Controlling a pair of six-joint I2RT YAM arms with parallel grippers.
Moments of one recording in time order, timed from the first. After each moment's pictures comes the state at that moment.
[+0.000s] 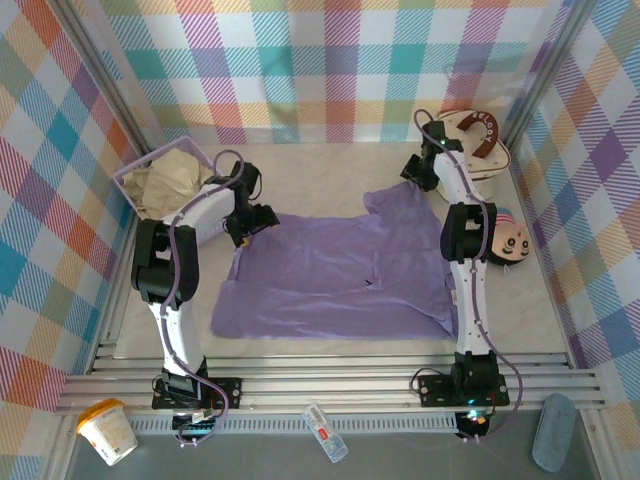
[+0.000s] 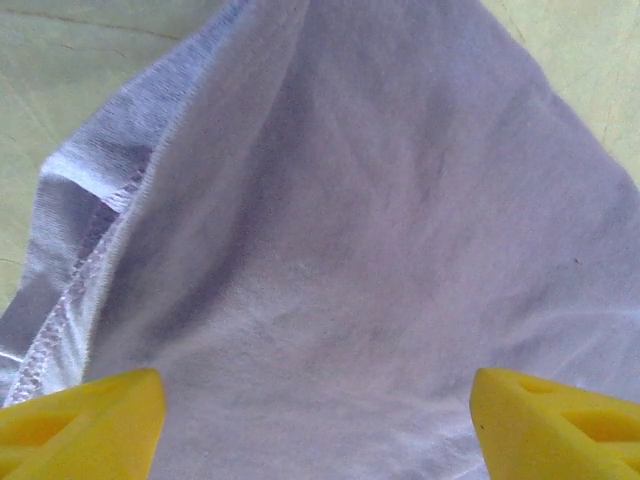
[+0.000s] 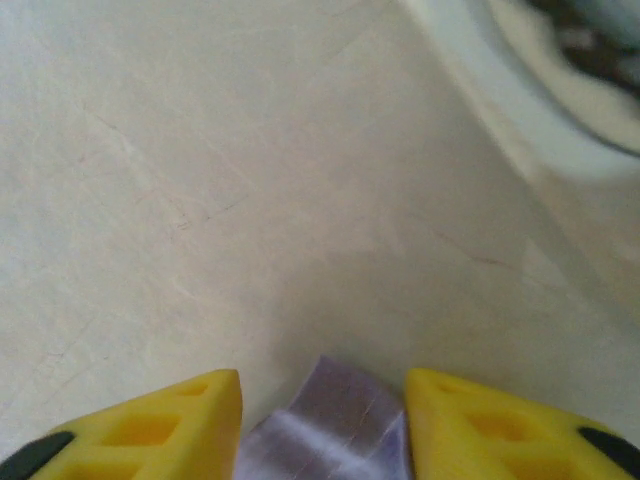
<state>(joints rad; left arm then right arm) -0.23 1.97 1.51 -0.87 0.09 -0.73 0.06 2.70 2.58 -1.01 -0.10 0.55</state>
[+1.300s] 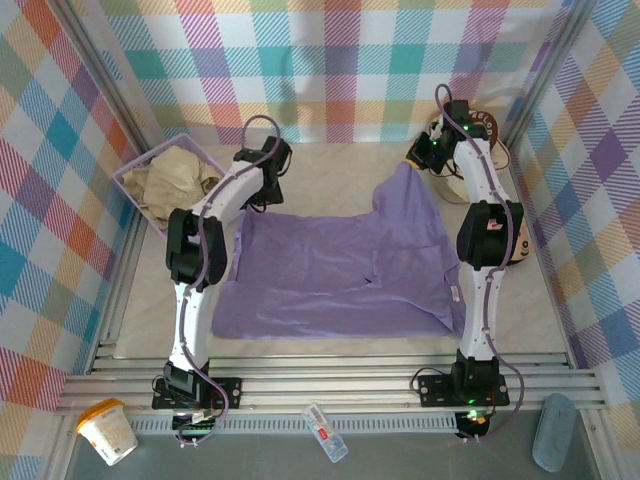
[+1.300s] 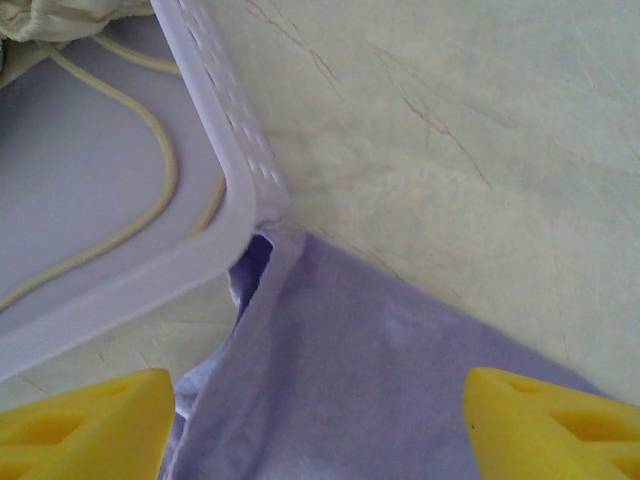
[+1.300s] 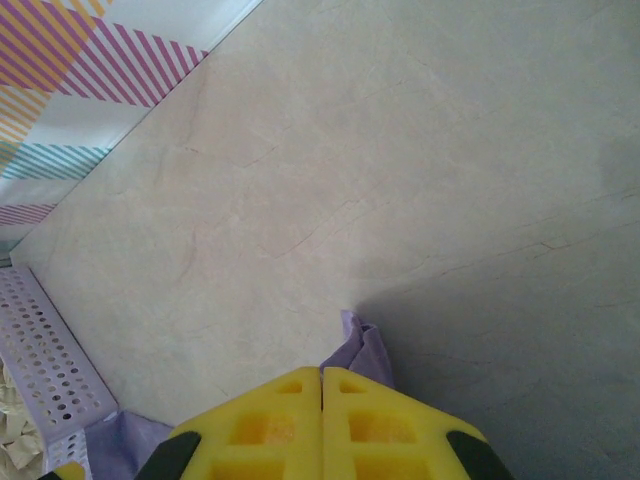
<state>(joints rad) -0.36 2.22 2.00 -1.08 -0.41 -0.60 0.02 2.39 2.34 -0.94 -0.46 0.57</state>
